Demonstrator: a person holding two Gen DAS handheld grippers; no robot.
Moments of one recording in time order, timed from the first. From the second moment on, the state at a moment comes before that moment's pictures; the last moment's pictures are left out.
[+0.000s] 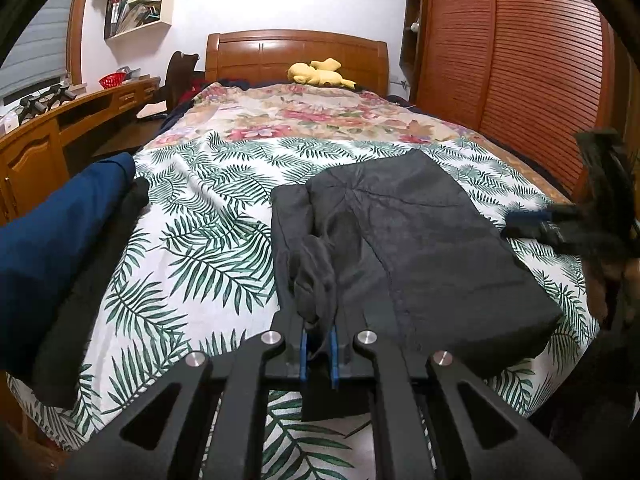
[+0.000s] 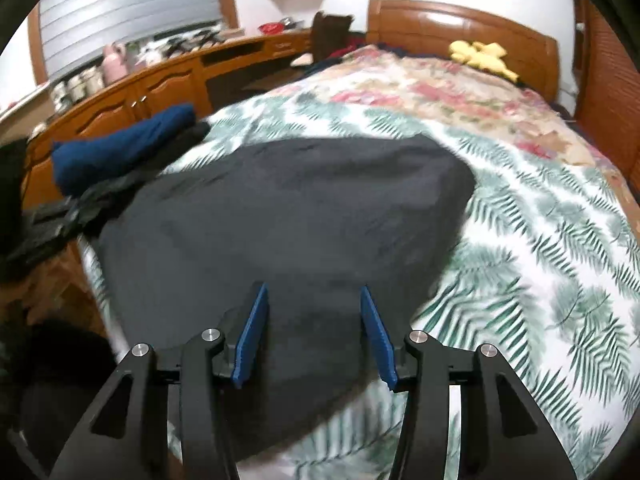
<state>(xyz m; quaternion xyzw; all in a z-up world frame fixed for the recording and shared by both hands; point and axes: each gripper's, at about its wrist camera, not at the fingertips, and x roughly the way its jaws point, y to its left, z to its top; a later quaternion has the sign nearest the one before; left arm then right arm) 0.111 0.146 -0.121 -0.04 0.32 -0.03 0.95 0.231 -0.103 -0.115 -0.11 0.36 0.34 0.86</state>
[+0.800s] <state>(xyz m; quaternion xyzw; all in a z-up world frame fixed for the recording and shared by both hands) 0.083 0.146 -0.111 -0.02 0.34 -0.01 0.94 0.375 -0.111 -0.171 -0.07 0.40 0.28 0.87</state>
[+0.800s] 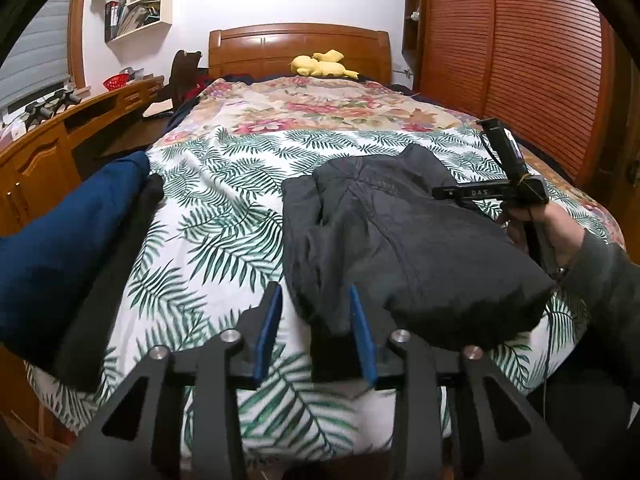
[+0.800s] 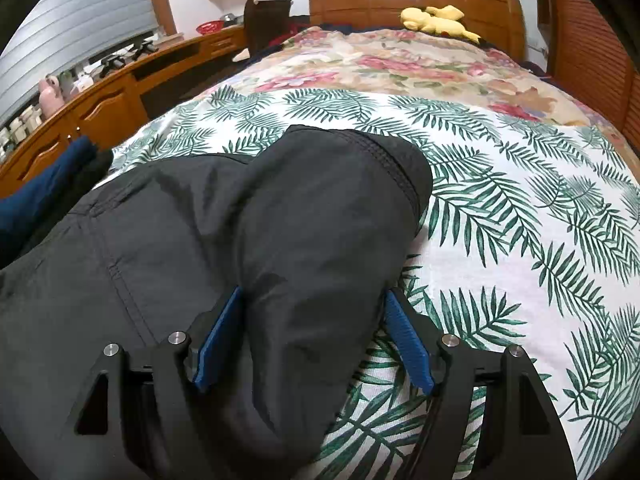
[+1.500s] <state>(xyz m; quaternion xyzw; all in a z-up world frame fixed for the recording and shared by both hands) 0.100 0.125 -0.167 -0.03 0.40 -0.03 0.91 0.404 -0.116 -0.185 0.01 0.44 0.32 0.84</state>
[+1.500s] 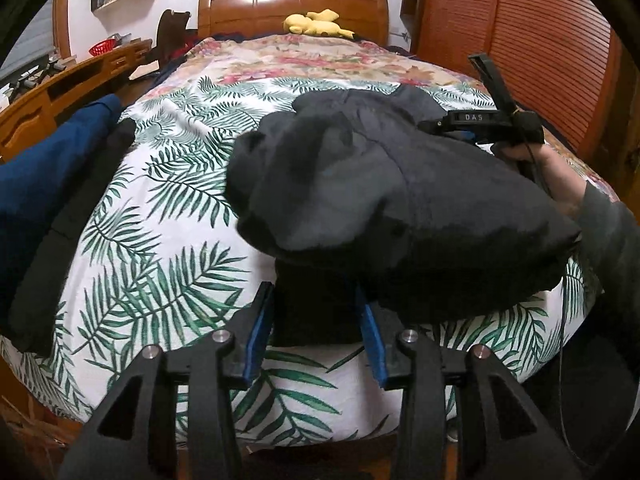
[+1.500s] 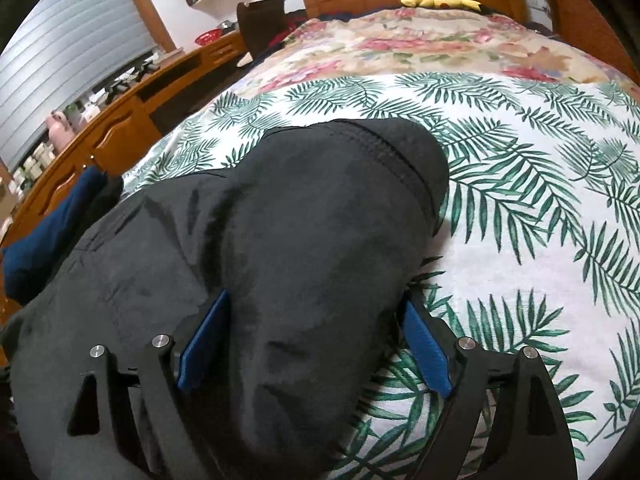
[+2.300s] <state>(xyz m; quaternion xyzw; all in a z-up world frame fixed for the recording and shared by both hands) 0.079 0.174 -0.119 -0.09 0.30 -0.05 0.95 0.354 -0.077 -0.094 0.01 0.32 0.35 0.88</state>
